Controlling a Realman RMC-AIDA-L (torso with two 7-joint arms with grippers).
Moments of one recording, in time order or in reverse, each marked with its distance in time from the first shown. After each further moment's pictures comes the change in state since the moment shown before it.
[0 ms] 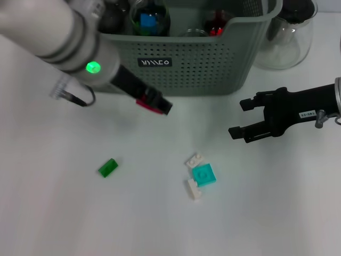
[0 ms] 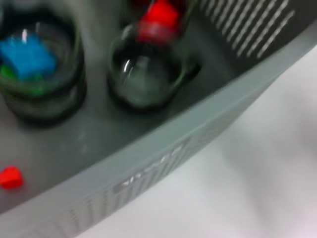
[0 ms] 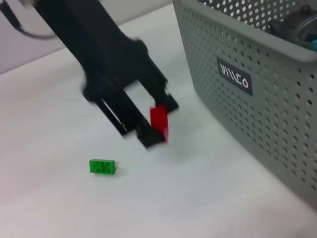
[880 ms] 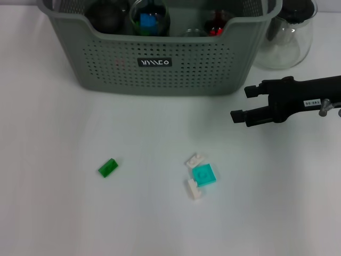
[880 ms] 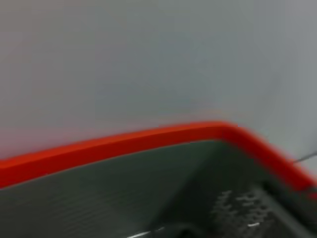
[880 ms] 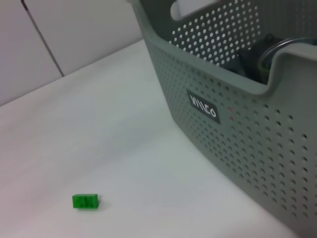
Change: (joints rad) left arm -0.290 0.126 -0.541 -0.384 -0.247 -0.294 0.339; right arm 0.002 0.006 0.103 0.006 0.004 -0.002 0.014
